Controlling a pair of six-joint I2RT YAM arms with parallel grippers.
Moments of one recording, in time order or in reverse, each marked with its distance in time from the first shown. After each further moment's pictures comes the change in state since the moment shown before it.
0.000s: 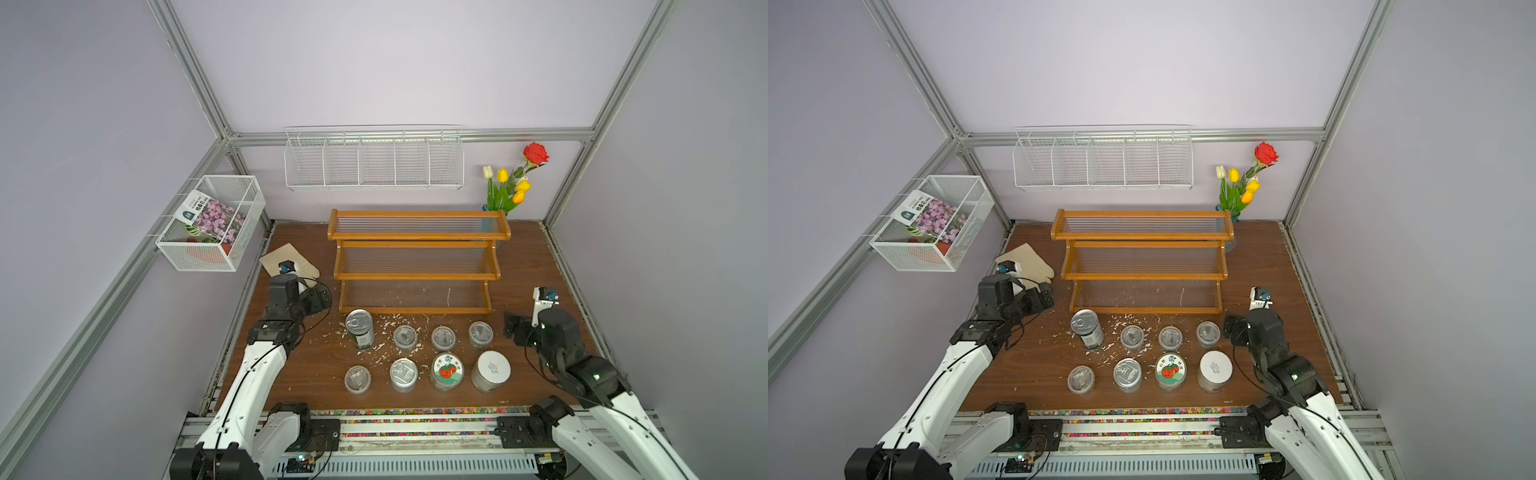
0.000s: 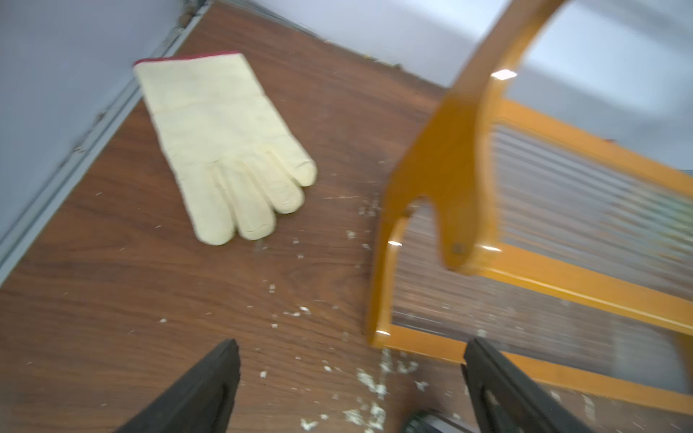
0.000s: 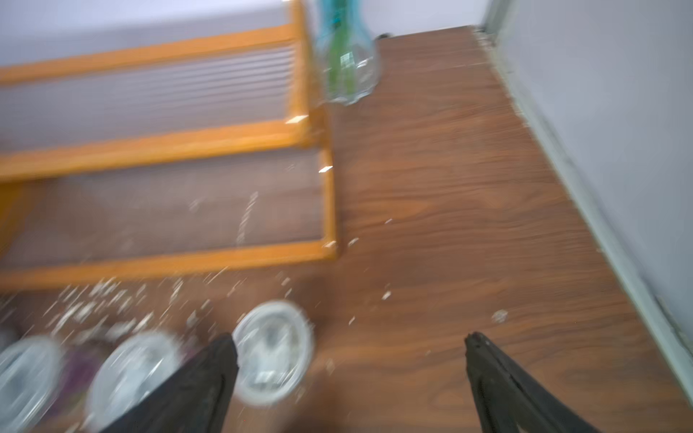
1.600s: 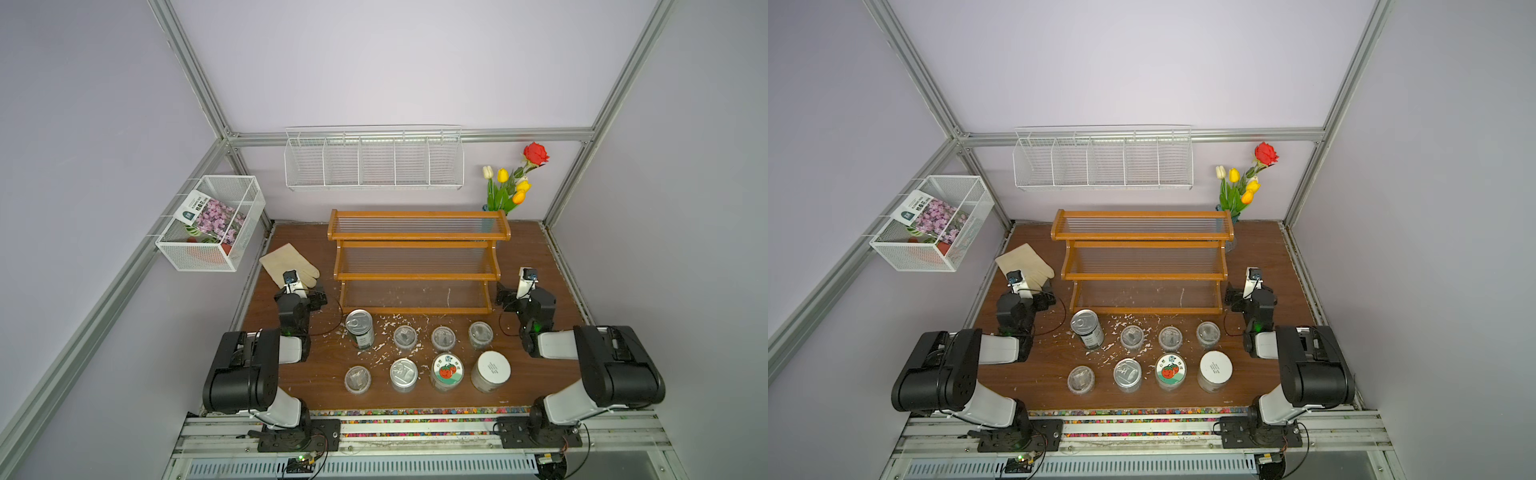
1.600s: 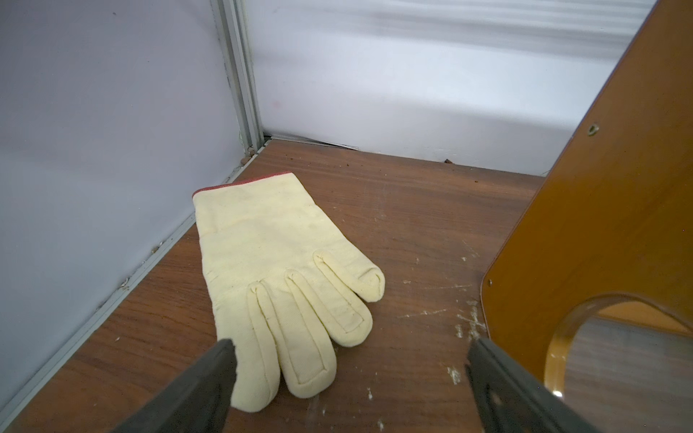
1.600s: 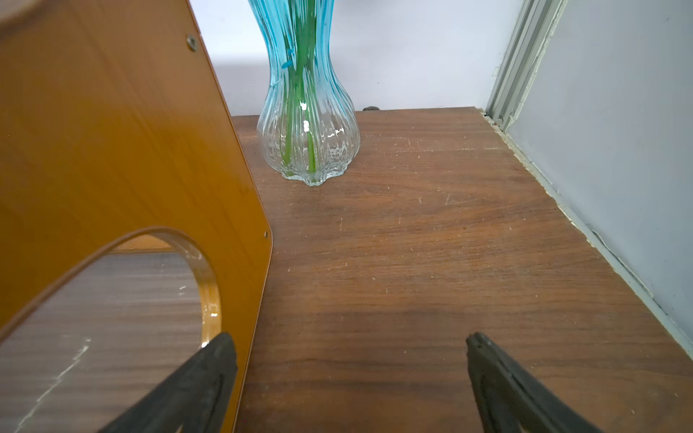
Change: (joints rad) left arm 0.066 0.533 -0.346 1.309 -0.081 0.231; right arm -0.314 0.945 -0.255 1.496 -0.283 -0.280
